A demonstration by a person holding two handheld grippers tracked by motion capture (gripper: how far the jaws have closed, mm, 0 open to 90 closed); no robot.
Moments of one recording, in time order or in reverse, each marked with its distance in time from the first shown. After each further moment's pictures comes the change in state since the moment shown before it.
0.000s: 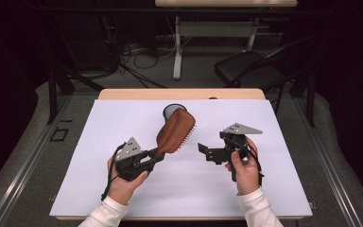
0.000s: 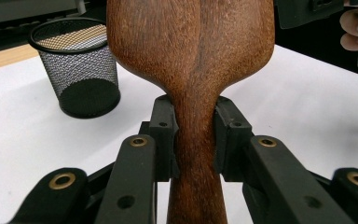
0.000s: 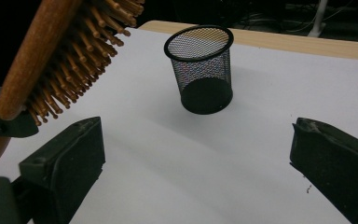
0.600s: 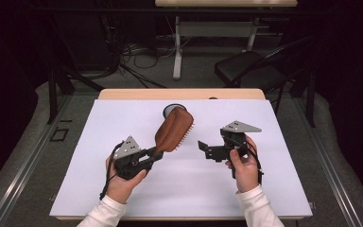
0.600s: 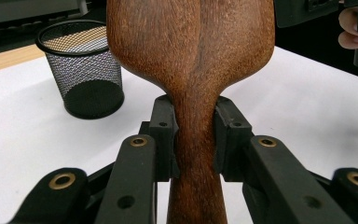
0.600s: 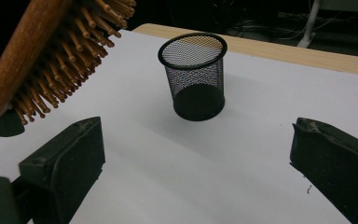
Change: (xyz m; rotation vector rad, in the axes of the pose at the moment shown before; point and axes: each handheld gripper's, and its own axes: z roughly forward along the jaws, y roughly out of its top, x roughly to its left) left arm 0.003 0.003 -0.004 -0.004 0.002 -0.003; right arm -0.002 0.005 0.001 -0.006 -0.031 -0.033
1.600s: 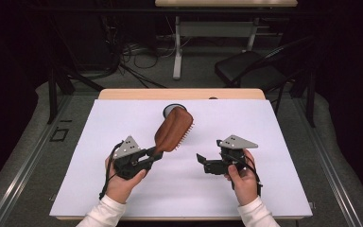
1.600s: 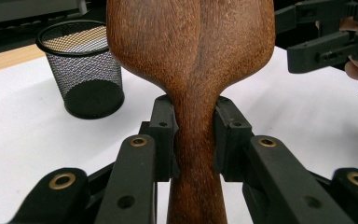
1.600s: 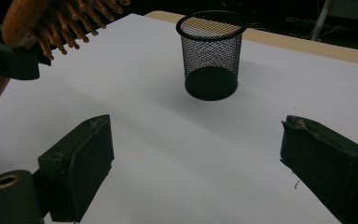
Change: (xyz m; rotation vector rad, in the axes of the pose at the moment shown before) left arm 0.001 0.001 -0.001 0.004 -0.001 -0.001; right arm 0.015 -0.031 -0.003 -0.003 0.017 -0.078
